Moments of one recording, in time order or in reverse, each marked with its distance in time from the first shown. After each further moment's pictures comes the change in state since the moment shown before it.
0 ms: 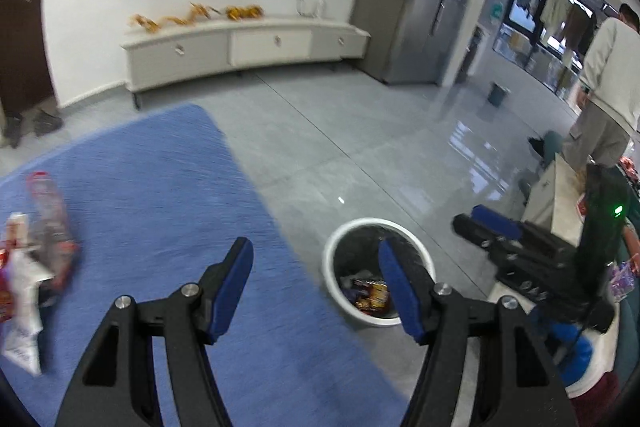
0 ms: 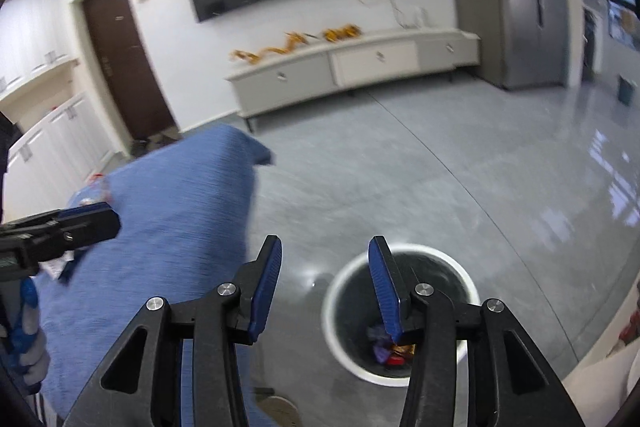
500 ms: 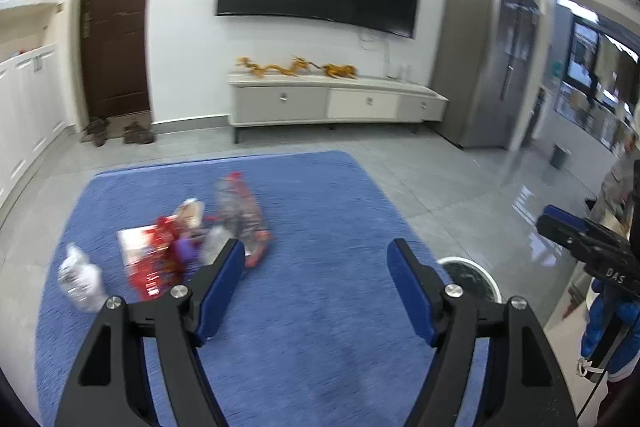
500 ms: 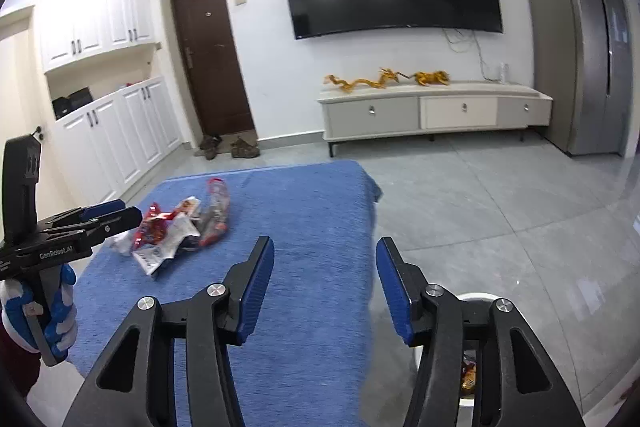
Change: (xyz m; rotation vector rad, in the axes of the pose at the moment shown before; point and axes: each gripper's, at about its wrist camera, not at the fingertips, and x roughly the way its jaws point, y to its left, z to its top) left arm -0.148 0.122 -0.055 -0.136 -0.207 0.251; right arm -0.065 0.134 0.011 -0.188 -0.092 0.198
